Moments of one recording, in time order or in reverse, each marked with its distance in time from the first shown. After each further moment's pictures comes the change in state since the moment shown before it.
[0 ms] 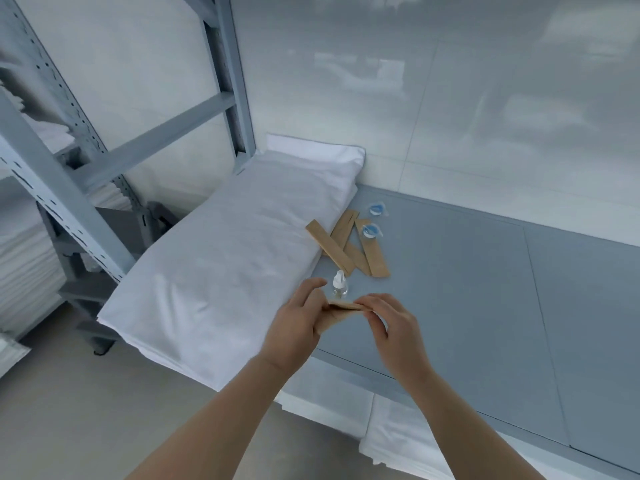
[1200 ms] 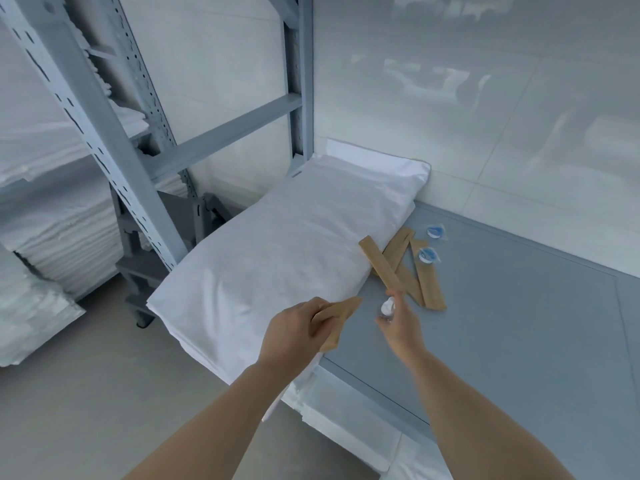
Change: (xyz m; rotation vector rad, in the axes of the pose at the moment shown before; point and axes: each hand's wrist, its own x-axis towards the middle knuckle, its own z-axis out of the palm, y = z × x) left_hand -0.003 -0.057 -0.037 -0.020 0.010 -0.423; right_hand 0.076 0.088 0.120 -0.041 -0.281 0.455
